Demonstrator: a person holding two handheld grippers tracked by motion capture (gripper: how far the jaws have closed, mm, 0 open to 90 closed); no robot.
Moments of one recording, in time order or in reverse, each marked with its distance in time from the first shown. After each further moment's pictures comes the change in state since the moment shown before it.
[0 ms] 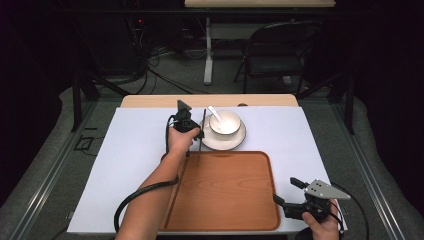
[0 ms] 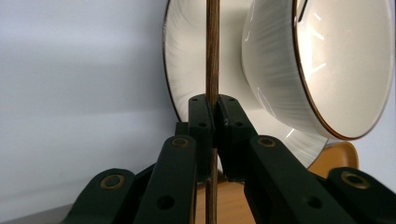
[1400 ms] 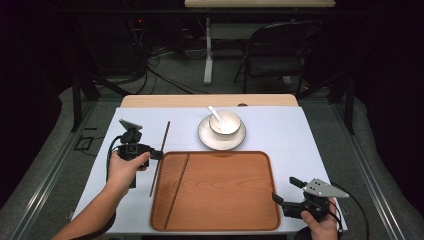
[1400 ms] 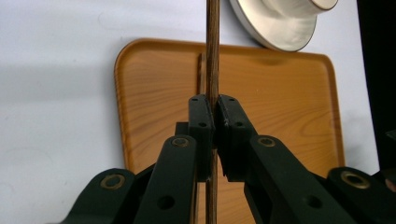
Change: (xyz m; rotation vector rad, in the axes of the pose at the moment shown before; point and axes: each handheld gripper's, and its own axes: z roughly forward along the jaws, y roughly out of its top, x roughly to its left) left arm 0.067 -0.103 -0.136 -0.032 -0.045 0.052; right arm 0.000 0.002 0.003 0.007 -0.005 0.010
